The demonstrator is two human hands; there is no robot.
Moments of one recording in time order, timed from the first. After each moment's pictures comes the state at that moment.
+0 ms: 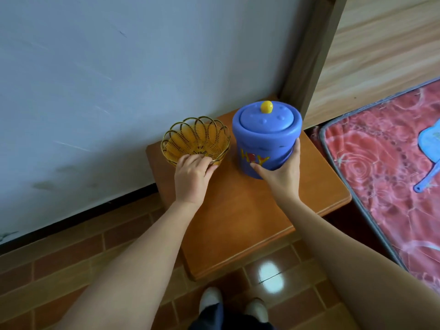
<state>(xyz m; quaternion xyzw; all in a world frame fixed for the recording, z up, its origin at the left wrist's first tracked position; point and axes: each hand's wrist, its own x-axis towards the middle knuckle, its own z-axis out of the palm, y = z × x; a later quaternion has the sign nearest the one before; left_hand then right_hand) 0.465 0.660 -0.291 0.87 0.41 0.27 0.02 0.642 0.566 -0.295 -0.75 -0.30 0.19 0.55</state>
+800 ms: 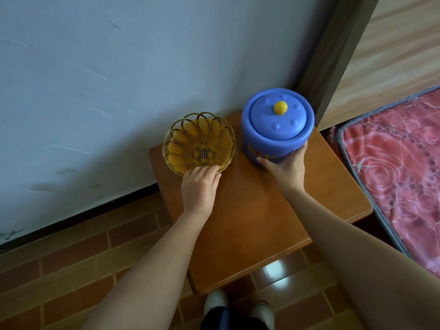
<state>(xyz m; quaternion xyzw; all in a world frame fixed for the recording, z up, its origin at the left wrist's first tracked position) 0.468 0.669 -0.326 0.86 0.45 0.23 0.08 0.664 0.611 -0.328 -0.75 -0.31 0.21 0.54</state>
